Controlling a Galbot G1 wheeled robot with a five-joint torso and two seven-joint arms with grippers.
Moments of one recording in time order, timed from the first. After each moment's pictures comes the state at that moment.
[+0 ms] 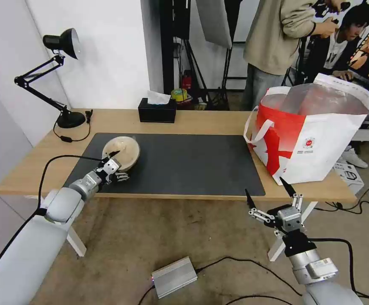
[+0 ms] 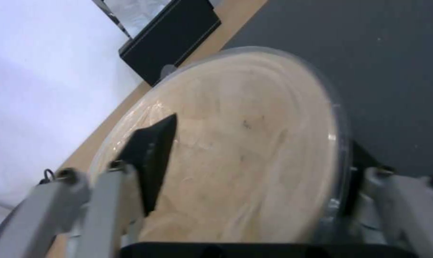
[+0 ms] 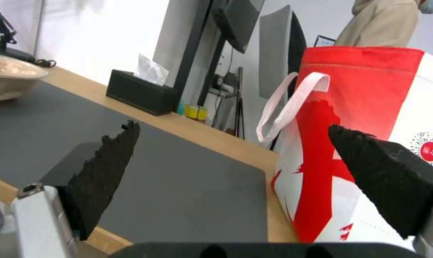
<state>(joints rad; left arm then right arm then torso) 0.91 -0.92 -0.35 -1.61 0.05 0.09 0.38 -1.69 1.23 0.60 2.21 0.00 0.21 -0.04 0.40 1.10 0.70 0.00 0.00</state>
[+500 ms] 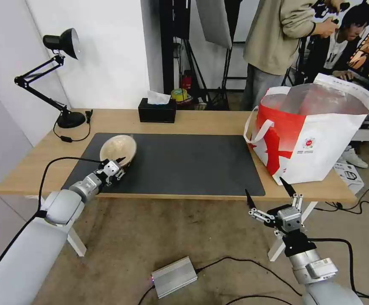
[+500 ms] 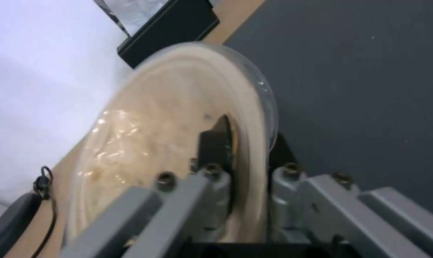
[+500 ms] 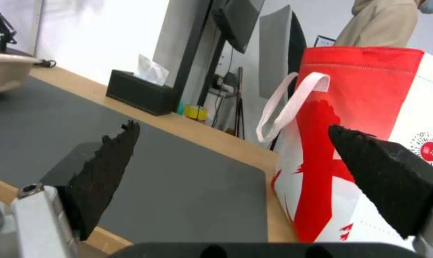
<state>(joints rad) 0.92 -0.93 -0.36 -1.61 0.05 0.08 0.38 -1.69 1.23 0.60 2.21 0.00 0.21 -0.04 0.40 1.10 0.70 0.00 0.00</state>
